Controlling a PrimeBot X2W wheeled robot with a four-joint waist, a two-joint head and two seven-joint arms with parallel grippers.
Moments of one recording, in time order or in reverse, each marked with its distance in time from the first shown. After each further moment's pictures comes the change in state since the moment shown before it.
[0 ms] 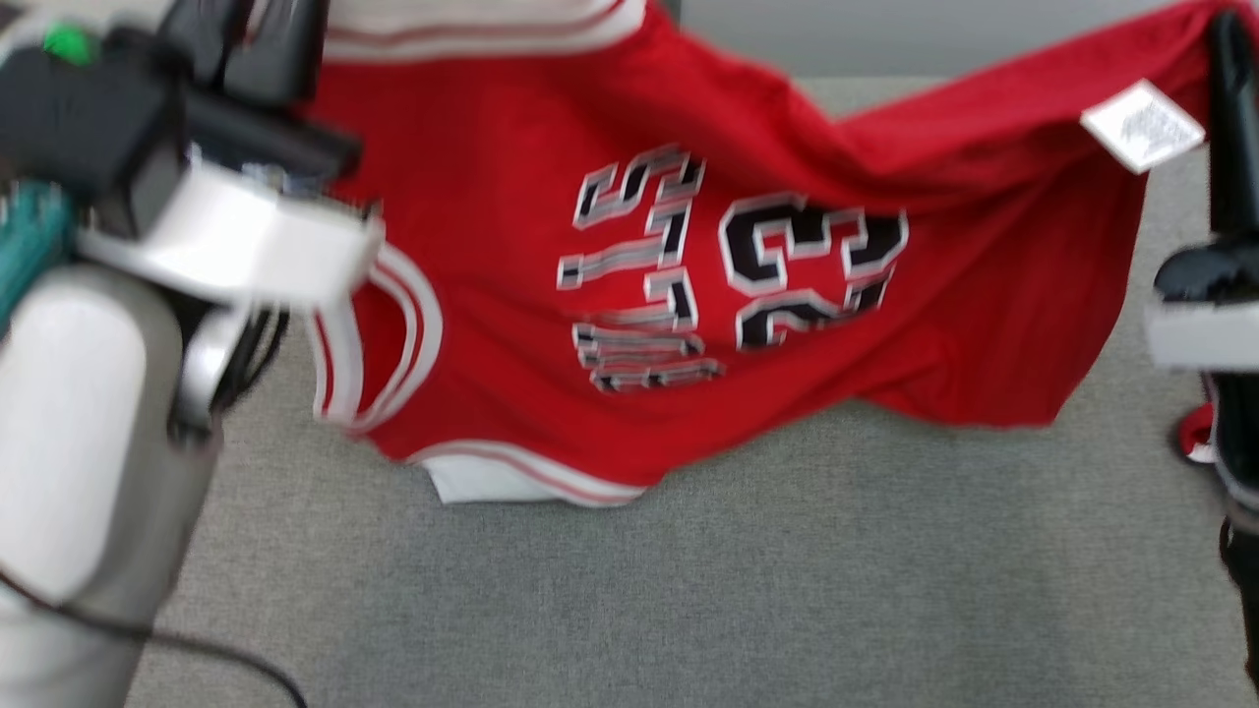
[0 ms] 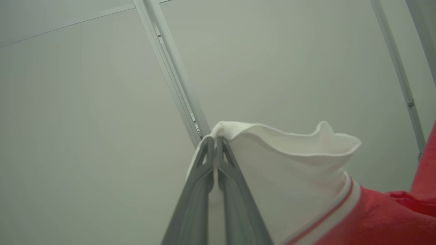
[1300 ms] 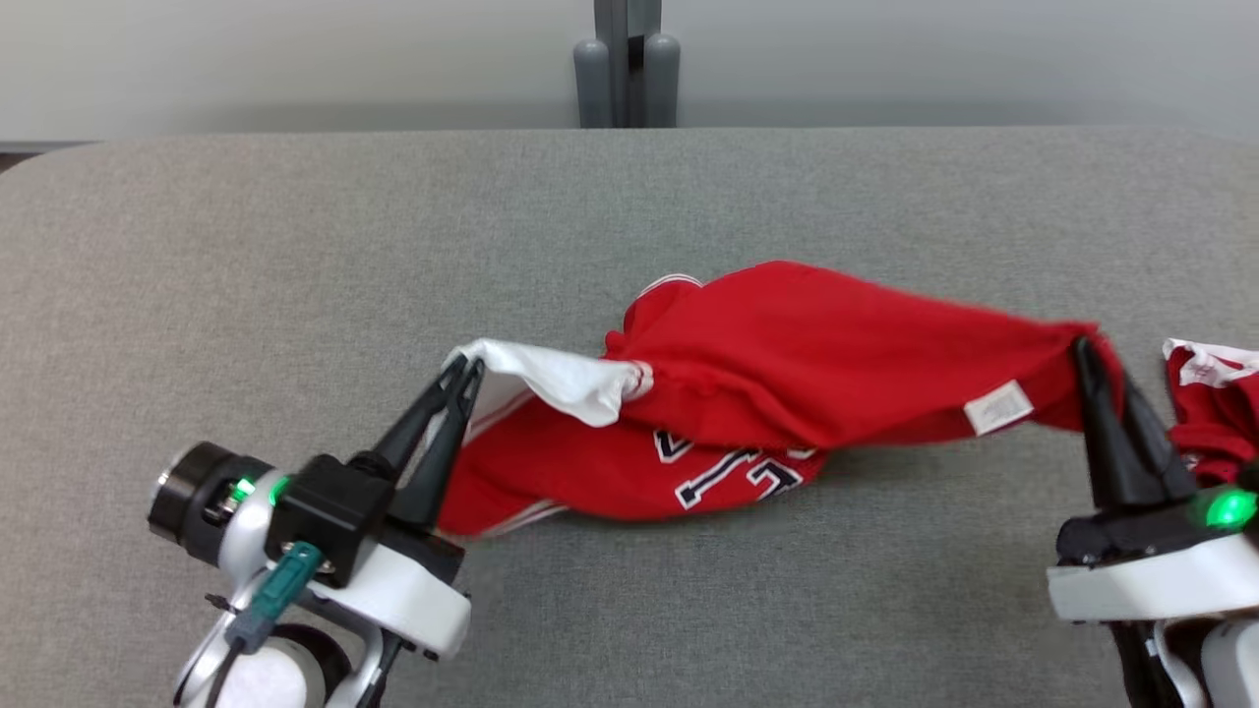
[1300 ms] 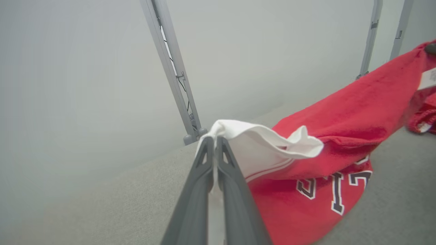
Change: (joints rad) left arm 0.571 0.006 -0.106 -0.019 -0.010 0.046 0.030; right arm 0.384 0.039 0.048 0.092 -0.103 0.000 -0.159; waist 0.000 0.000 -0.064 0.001
